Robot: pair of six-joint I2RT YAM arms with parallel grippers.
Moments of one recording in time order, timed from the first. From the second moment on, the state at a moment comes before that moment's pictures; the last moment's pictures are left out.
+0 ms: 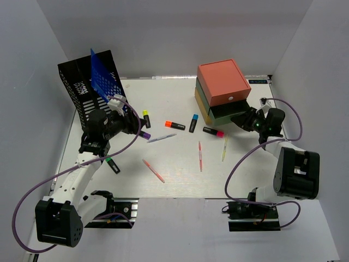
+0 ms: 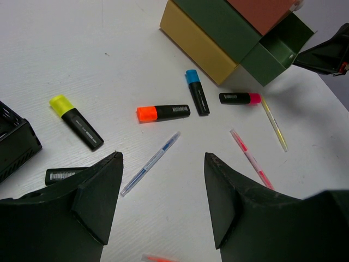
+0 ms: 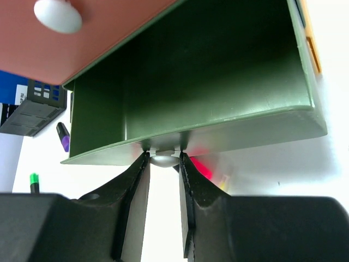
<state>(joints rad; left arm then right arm) -0.16 1.02 0.70 0.07 0.51 -0.21 -0.15 1.47 0.65 0.39 -0.68 0.46</state>
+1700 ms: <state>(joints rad) -0.15 1.12 0.70 -0.04 0.50 -0.27 0.17 1.00 0.67 -0.38 -0.75 -0.48</state>
